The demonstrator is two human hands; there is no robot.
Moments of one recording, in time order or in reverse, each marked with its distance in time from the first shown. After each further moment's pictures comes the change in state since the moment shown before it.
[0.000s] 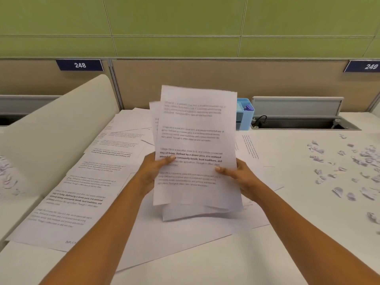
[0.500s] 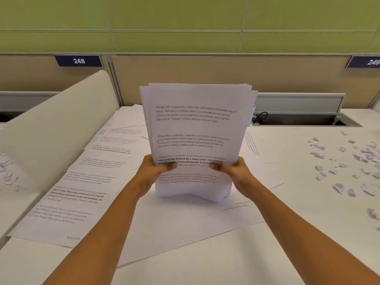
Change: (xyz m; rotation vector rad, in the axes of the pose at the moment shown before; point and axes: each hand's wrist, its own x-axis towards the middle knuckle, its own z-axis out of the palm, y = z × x) left_hand -0.011 -0.009 -0.007 0.144 -0.079 0.164; right_hand 0.004 0.005 0.014 -0.001 0.057 -0.155
